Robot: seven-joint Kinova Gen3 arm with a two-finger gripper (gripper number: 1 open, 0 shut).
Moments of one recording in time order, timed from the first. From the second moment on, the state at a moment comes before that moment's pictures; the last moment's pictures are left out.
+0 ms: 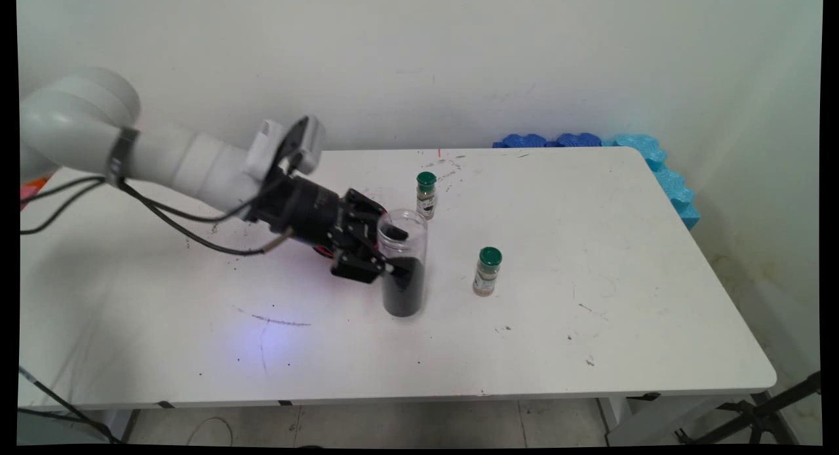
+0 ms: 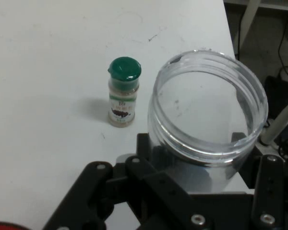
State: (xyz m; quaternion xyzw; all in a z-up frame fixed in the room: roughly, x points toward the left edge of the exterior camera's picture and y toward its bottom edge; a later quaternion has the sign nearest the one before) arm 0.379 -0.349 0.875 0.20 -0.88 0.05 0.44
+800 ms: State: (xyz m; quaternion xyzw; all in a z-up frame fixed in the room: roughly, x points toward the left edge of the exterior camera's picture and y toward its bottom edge) arm 0.423 -0.350 0.946 0.26 -0.87 0.00 0.41
